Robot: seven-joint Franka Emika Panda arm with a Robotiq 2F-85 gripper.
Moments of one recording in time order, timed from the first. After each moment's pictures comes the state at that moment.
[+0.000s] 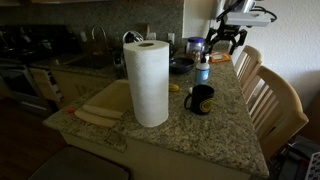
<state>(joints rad) -0.05 -0.15 0.05 -2.06 -0.07 2.10 0.76</state>
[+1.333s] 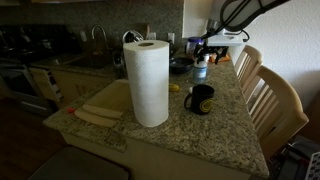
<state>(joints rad) -0.02 0.09 0.01 -1.98 -0.17 2.28 0.78</state>
